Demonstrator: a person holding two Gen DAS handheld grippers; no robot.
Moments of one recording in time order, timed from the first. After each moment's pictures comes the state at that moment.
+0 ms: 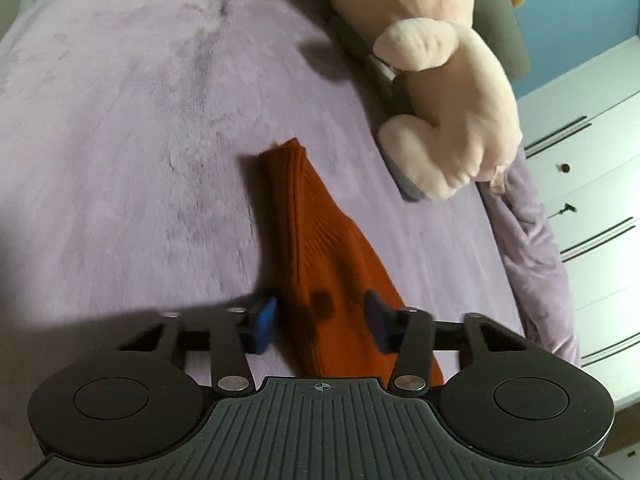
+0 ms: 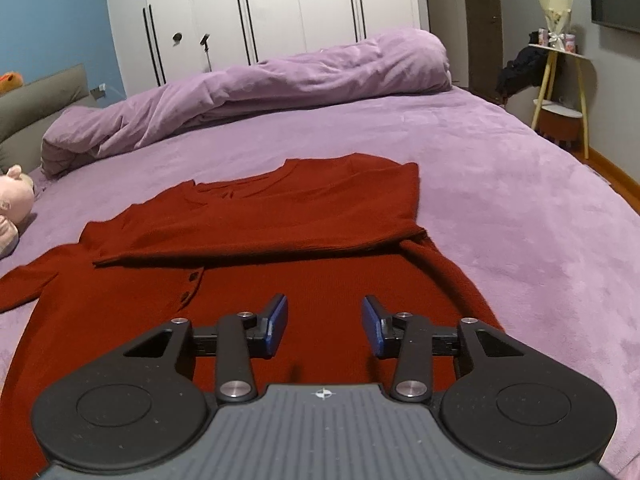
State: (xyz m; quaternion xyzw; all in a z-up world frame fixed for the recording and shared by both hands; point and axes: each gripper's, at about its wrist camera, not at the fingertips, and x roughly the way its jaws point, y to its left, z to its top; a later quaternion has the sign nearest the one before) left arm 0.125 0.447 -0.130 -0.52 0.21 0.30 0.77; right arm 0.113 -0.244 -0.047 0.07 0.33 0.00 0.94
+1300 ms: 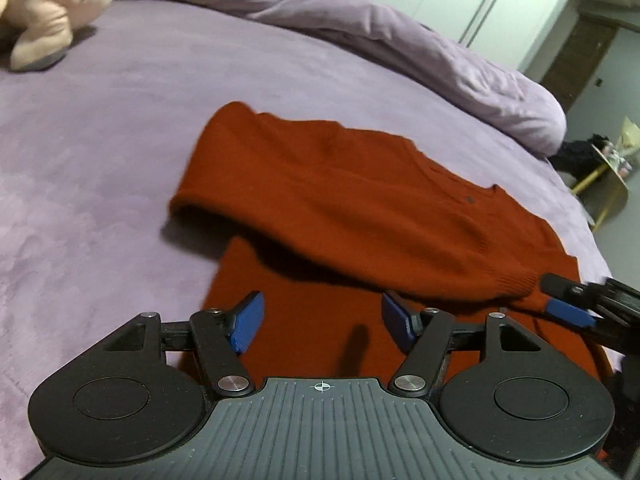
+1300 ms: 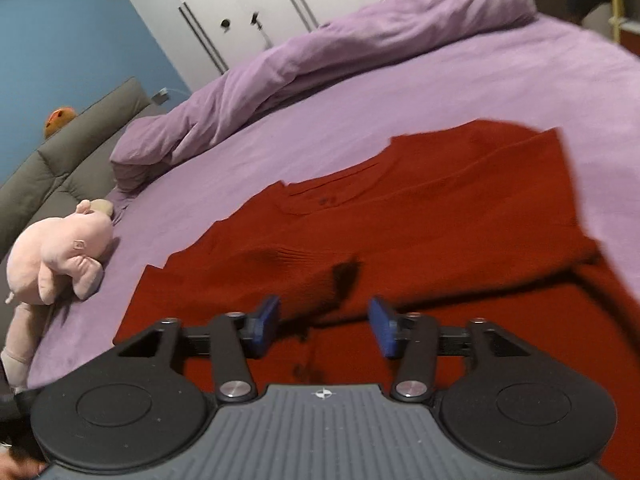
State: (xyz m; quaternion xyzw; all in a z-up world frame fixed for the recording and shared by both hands) left arm 0.176 0.129 -0.093 -0.19 0.40 0.00 0.90; right arm 0.230 -0.222 -0.061 0.20 0.38 0.15 0.89
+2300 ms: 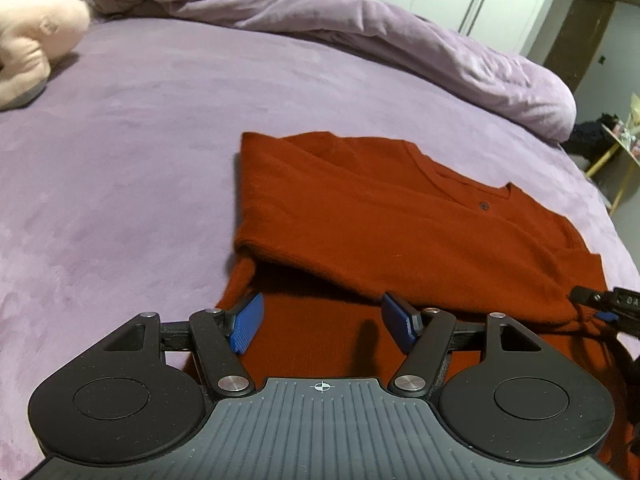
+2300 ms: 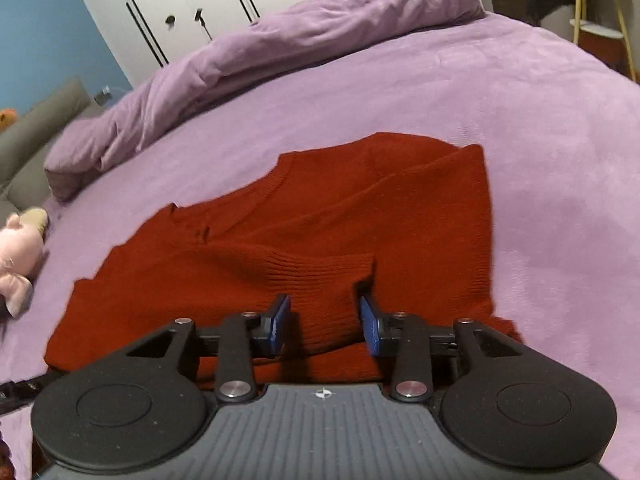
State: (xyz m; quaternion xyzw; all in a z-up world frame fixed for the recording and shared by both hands) left arm 0.214 0.107 -0.091 -0.14 0.40 0.01 0.91; right arm 0.272 -0.281 -0.085 0.17 0.39 0.07 0.90
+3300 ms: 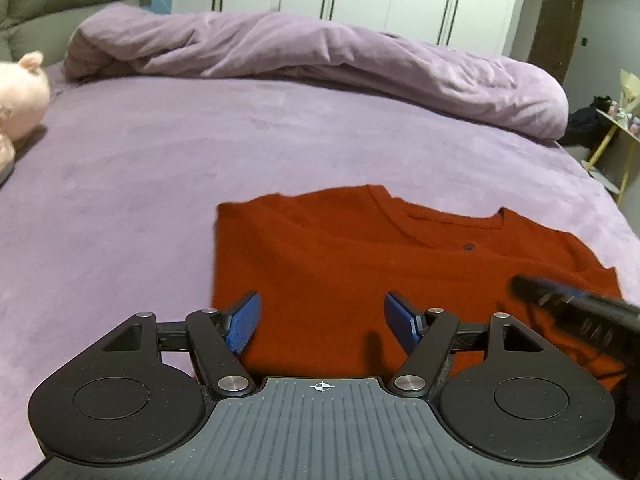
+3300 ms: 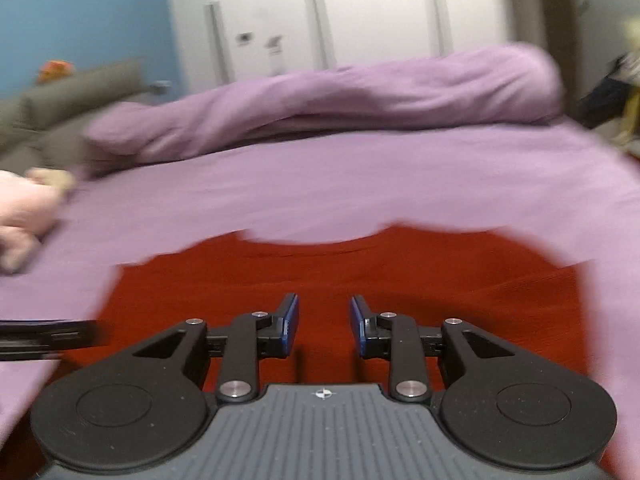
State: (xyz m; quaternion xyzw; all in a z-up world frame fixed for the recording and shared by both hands) left arm 0.273 0.058 -0.087 -0.07 0.35 0.02 0.93; right arm 0.290 -0.179 -0.072 0.07 0.30 0.13 0.94
